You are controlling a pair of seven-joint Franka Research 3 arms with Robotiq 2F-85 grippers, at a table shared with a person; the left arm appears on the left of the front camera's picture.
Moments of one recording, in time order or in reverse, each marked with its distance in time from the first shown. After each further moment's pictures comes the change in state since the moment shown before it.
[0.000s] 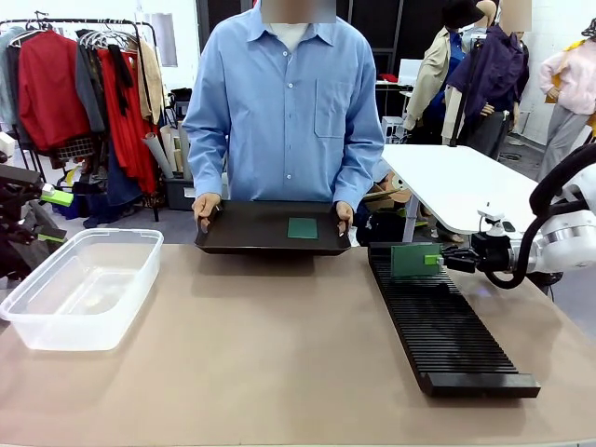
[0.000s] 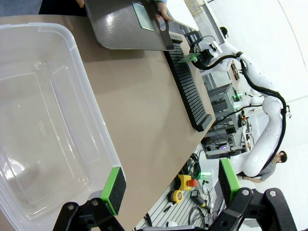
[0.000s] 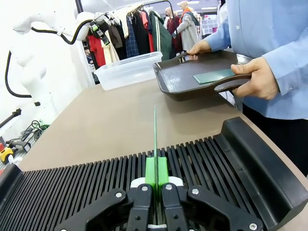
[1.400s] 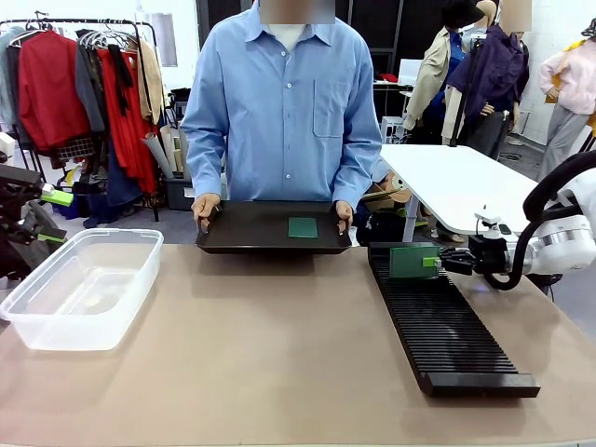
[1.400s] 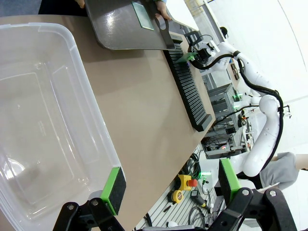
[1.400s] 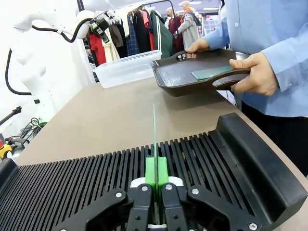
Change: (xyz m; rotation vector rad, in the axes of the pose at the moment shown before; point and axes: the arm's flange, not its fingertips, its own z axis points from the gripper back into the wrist) left arm 0.000 0.000 0.000 0.000 0.000 0.000; right arm -0.009 -0.014 0.000 0.012 -0.002 0.008
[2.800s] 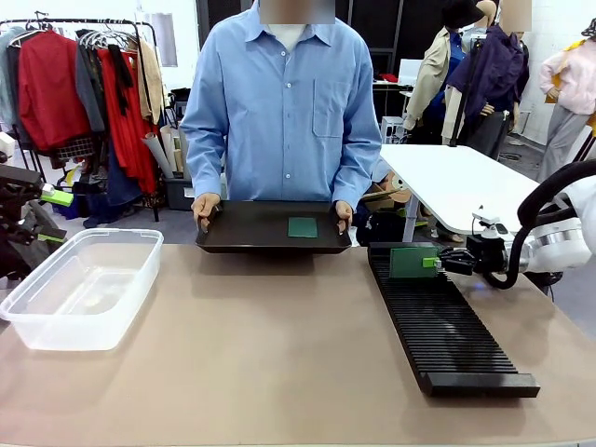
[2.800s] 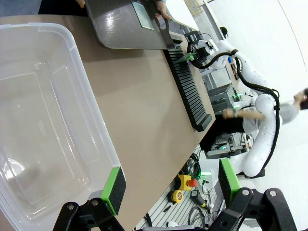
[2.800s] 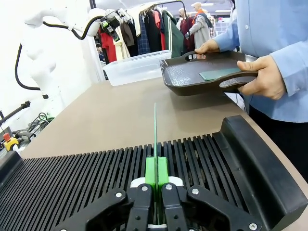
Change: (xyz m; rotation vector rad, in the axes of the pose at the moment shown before) left arm 0.000 0.000 0.000 0.000 0.000 0.000; right arm -0.001 -0.012 0.000 0.062 0.001 0.020
